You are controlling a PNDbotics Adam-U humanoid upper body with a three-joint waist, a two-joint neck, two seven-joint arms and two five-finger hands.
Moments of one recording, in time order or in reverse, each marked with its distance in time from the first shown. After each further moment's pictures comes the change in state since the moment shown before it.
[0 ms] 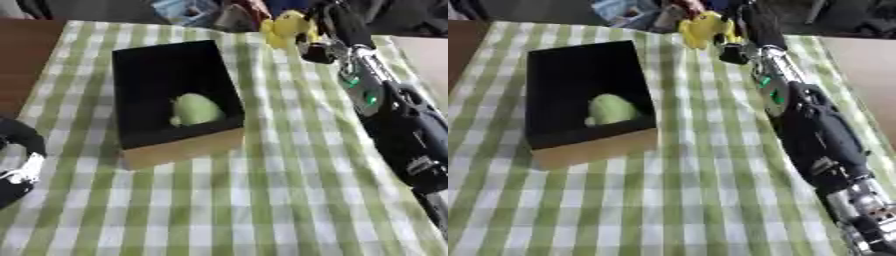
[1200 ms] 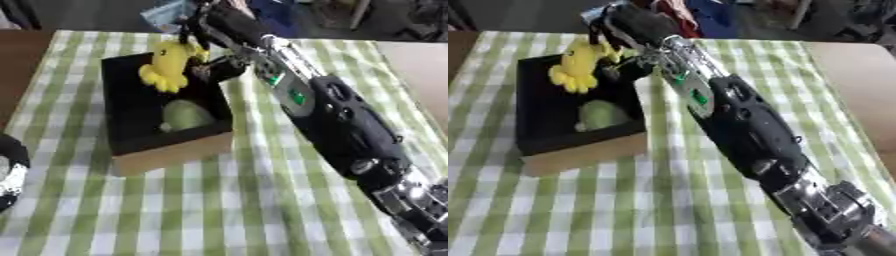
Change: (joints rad) left arm 0.002 -0.001 -0.006 0.003 0.008 0.001 -0.004; right arm -0.031 0.154 0.210 -0.108 -0.003 -0.226 0.320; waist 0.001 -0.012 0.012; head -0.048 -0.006
